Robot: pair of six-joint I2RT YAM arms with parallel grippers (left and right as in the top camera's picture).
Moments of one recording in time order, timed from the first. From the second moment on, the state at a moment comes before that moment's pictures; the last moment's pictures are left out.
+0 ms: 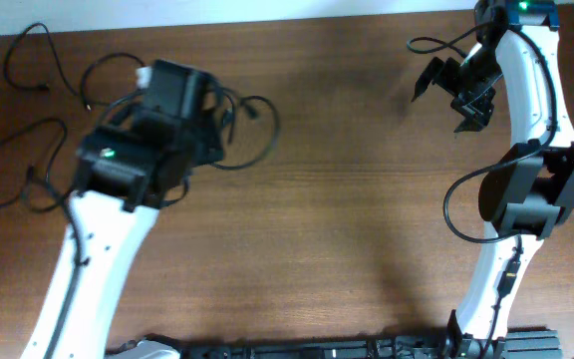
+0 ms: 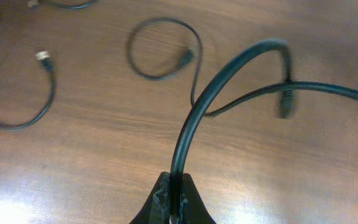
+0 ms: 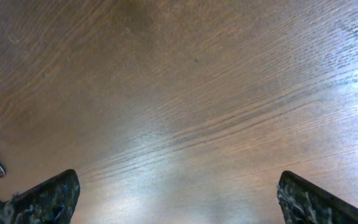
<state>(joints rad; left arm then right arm) -0.35 1.42 1.66 -1.24 -0.22 -0.51 -0.13 2.27 2.21 -1.54 -0.28 0.50</state>
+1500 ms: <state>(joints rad) -0.17 1.99 1.60 -1.16 -0.21 -0.25 -0.13 2.27 2.21 -1.55 -0.28 0.50</state>
